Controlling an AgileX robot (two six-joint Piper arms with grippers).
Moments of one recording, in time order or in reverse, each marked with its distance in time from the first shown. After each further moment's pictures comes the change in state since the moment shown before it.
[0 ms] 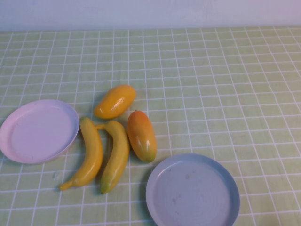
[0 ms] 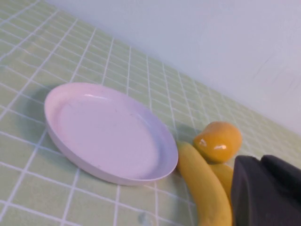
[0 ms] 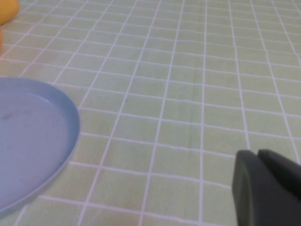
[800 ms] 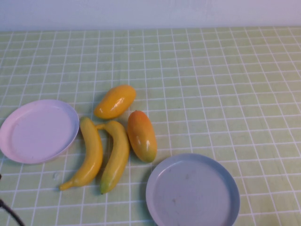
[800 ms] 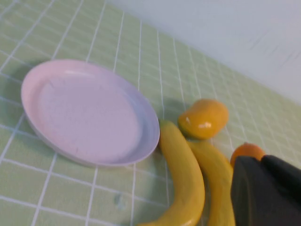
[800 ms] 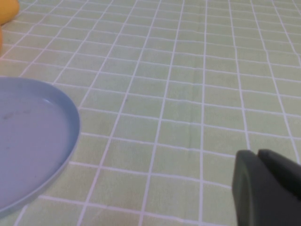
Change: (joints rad) right arm 0.000 0.000 0.000 0.000 0.000 0.000; left arm 0.000 0.270 -0.263 -0.031 0.171 -0.045
